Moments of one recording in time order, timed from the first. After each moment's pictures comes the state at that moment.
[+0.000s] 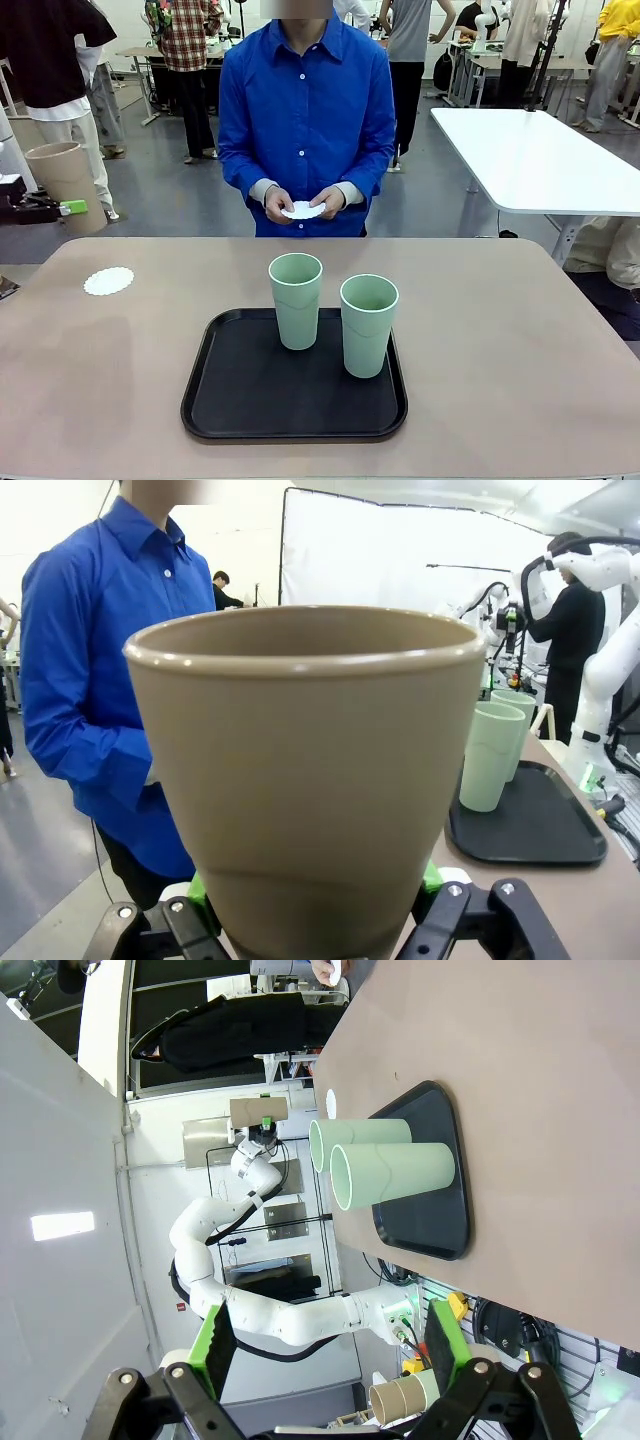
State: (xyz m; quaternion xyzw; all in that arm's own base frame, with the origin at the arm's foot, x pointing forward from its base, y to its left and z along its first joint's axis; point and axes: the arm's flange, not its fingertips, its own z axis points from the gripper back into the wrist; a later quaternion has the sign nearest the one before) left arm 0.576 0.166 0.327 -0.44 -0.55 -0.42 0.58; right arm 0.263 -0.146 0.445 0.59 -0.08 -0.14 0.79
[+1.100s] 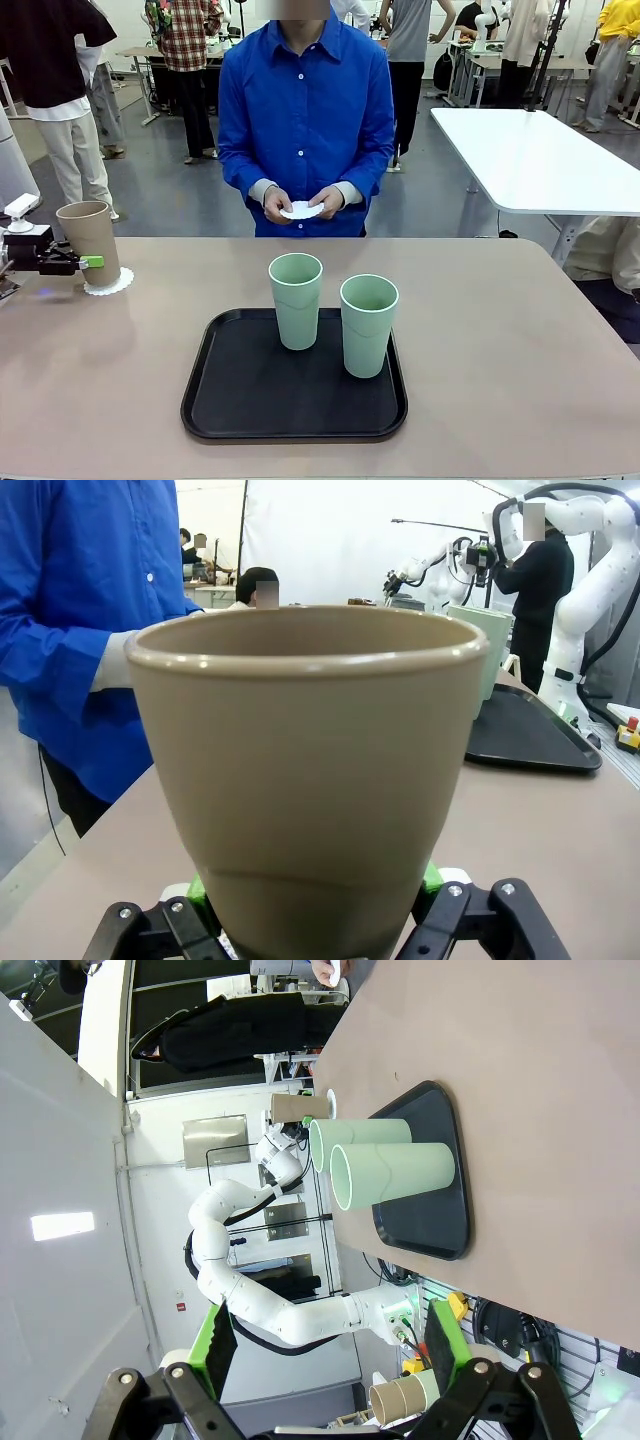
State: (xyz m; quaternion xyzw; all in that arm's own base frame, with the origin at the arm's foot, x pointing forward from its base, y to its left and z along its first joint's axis) left arm 0.586 0.166 0.226 -0.46 -0.49 -0.45 0.59; right arm 0.263 -0.146 0.445 0.59 -0.08 -0.14 0.79
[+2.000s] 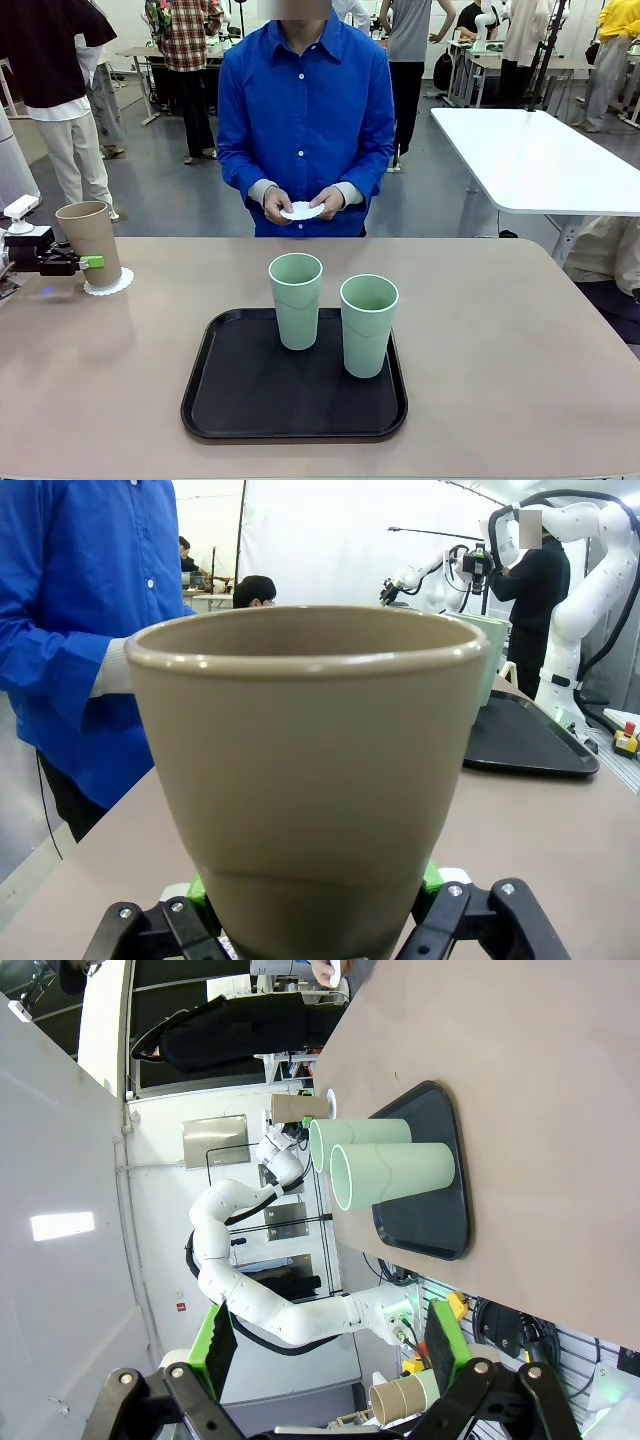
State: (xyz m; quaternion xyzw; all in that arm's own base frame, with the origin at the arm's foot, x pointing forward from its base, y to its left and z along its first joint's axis) left arm 0.586 0.166 0.223 -0.46 -0.49 -0.45 0.58; right arm 0.263 -0.146 0.445 0.59 -0.08 -0.14 0.79
